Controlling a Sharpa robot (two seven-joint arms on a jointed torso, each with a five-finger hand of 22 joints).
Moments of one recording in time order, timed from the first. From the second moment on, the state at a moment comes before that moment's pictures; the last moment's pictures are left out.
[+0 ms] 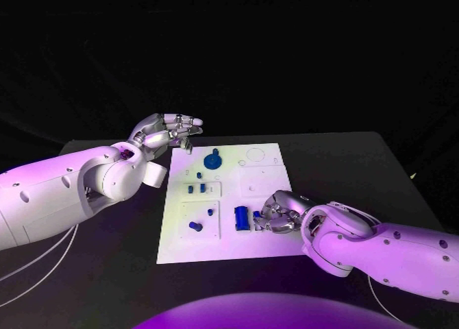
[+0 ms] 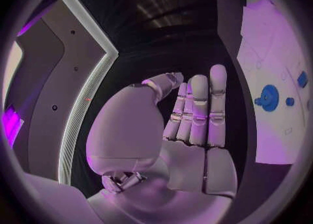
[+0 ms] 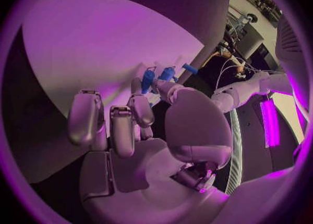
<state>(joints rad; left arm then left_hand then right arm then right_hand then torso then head) 1.13 -0.88 0.01 1.46 -0.14 -0.14 0.35 1.36 -0.17 0.55 -0.02 0.33 0.86 0.19 0.31 0.26 0.93 0.12 0.48 0.23 1.13 0.04 1.14 0.49 0.17 1.06 0.12 0.94 0.60 0.98 -0.83 -0.14 1.74 -1.35 -0.42 -0.48 1.04 -0.15 0.59 0.17 0.22 0.99 0.06 0.41 0.73 1.40 -0.01 1.18 1.28 1.47 -0.07 1.50 1.31 0.08 1.46 0.04 1.17 1.31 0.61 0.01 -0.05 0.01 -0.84</state>
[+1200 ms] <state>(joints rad) 1.13 -0.88 0.01 1.46 -0.14 -0.14 0.35 1.36 -0.17 0.55 -0.02 0.33 0.86 0.19 0.31 0.26 0.93 0.12 0.48 0.22 1.13 0.04 1.14 0.49 0.17 1.06 0.12 0.94 0.60 0.98 -0.87 -0.14 1.77 -1.36 -0.42 -0.48 0.92 -0.16 0.39 0.28 0.20 1.01 0.06 0.40 0.73 1.40 -0.01 1.18 1.28 1.46 -0.07 1.50 1.31 0.08 1.46 0.04 1.16 1.31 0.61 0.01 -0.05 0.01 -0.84</state>
